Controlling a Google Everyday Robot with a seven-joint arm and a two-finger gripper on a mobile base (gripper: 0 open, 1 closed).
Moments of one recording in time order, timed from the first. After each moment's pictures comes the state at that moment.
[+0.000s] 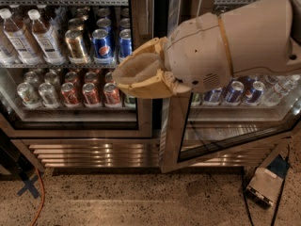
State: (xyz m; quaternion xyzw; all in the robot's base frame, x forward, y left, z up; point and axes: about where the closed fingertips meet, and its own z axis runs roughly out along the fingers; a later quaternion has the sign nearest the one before) arm 0.384 0.039 1.021 -0.66 0.52 0.28 0.46
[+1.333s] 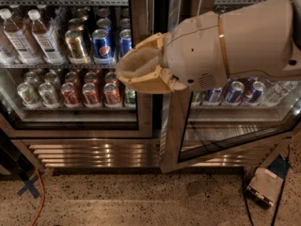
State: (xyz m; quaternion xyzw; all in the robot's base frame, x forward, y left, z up) arm 0.399 0.037 1.024 -0.63 0.55 0.24 0.49
